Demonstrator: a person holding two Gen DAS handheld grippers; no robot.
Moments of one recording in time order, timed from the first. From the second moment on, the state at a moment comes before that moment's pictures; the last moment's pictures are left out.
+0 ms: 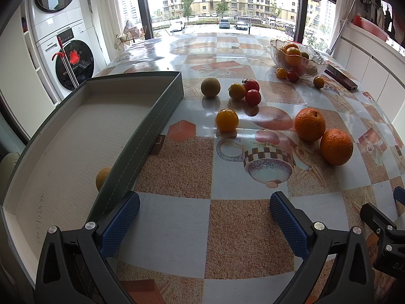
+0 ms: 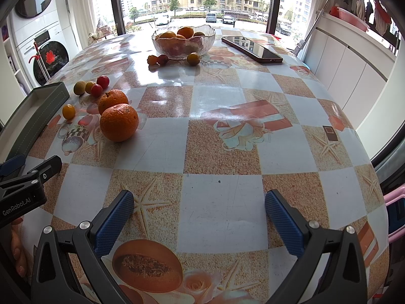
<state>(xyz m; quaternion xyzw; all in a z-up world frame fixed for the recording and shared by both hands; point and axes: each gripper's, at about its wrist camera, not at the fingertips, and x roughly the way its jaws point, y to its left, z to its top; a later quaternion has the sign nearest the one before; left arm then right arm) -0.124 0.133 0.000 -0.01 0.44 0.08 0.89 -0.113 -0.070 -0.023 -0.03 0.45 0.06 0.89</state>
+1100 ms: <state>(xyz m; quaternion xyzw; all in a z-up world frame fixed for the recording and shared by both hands) -0.062 0.120 0.012 0.00 0.47 0.06 0.88 -0.083 -0.066 0.000 0.02 0.50 0.14 0.86</state>
